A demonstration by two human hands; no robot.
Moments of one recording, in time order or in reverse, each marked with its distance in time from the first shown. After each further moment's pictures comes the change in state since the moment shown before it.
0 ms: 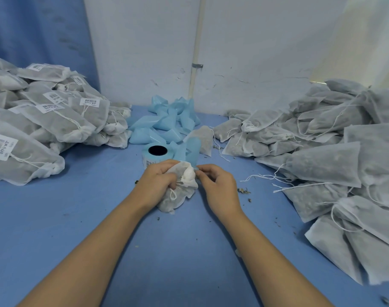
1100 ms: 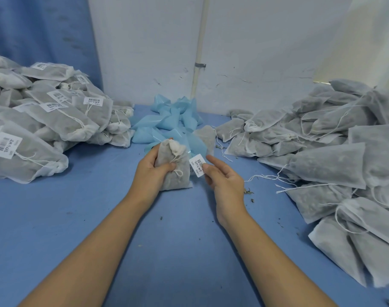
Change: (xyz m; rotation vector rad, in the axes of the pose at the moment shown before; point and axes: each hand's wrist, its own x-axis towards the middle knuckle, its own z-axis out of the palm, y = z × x) left_hand 0.004 0.000 -0.003 -0.133 0.296 0.054; right_hand -0.010 -0.021 0.003 0.603 0.131 0.243
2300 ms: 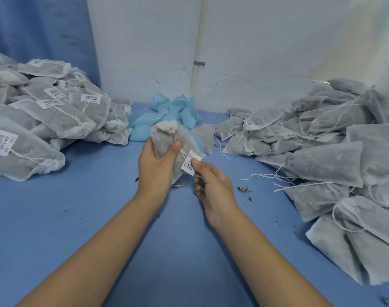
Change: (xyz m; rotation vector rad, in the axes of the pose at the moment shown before) left_hand -0.004 0.014 0.029 -0.177 0.239 0.094; right_hand -0.007 -0.001 0.014 0.033 -0.025 0.278
